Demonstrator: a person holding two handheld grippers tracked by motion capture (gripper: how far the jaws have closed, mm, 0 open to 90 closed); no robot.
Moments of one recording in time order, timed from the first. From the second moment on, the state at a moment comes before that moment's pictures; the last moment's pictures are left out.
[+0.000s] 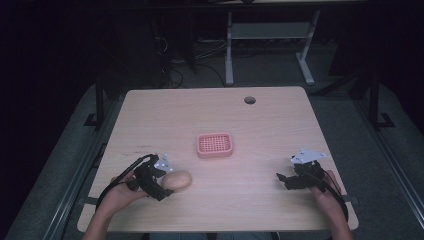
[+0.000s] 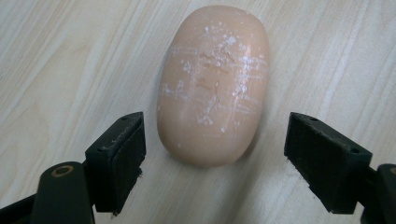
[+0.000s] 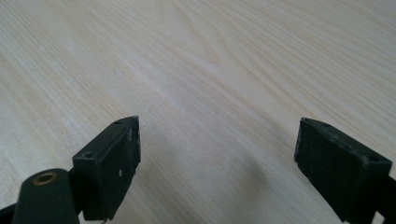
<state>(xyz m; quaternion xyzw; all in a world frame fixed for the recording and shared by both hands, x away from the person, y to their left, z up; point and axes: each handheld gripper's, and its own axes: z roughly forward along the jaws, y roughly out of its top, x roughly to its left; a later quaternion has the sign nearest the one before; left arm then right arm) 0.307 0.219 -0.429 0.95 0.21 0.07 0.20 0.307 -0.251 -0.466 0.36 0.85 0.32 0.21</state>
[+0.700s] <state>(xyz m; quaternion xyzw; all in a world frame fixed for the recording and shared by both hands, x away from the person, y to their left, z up) 0.322 0.200 -0.436 0.96 0.20 0.05 0.18 0.307 -0.251 -0.466 0.36 0.85 0.32 0.21</state>
